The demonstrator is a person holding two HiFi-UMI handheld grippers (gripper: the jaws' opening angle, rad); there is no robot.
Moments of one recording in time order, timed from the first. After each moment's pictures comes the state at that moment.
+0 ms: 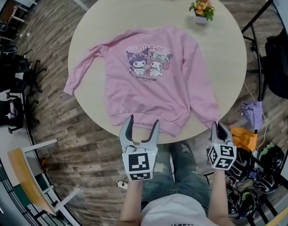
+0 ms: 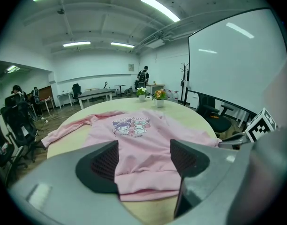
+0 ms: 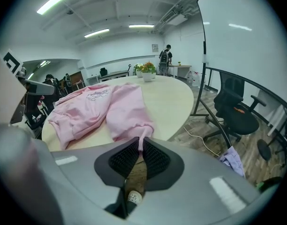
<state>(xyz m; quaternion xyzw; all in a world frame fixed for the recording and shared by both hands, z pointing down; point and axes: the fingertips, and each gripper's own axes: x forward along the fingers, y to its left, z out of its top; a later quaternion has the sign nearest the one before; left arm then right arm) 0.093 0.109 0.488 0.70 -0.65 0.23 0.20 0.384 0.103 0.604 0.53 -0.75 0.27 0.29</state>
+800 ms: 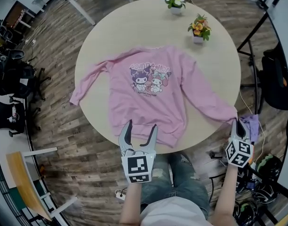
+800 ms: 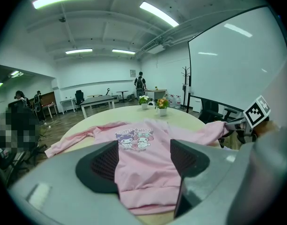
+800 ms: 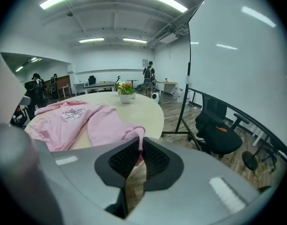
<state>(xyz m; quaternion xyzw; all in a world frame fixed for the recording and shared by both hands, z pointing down) 0.090 0.083 0.453 0.70 -0.66 0.22 0.17 0.473 0.015 0.540 0.61 -0.72 0.20 0.25</state>
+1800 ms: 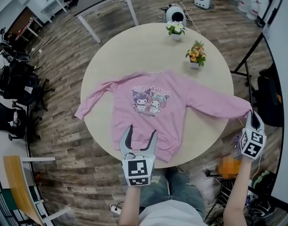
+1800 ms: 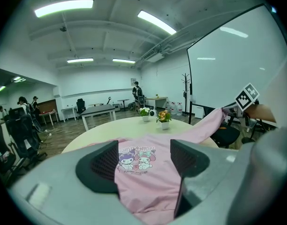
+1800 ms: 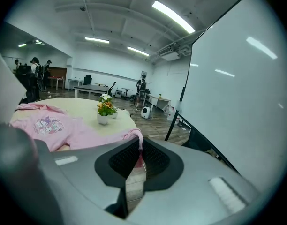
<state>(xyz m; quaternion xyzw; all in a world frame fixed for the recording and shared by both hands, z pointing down) 0.098 0.038 0.404 0.70 -0.68 0.19 0.13 0.539 -0.105 0.440 0.66 -0.70 0.08 0.26</state>
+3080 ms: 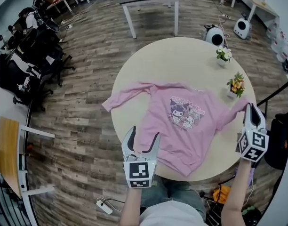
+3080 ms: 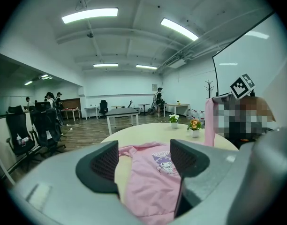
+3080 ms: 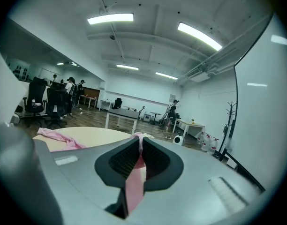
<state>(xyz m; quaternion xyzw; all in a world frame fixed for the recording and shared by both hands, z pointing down) -0.047 0.073 0.370 0.61 -0.77 0.13 0.13 0.264 -0.178 0.320 0.52 -0.84 -0.02 0.17</state>
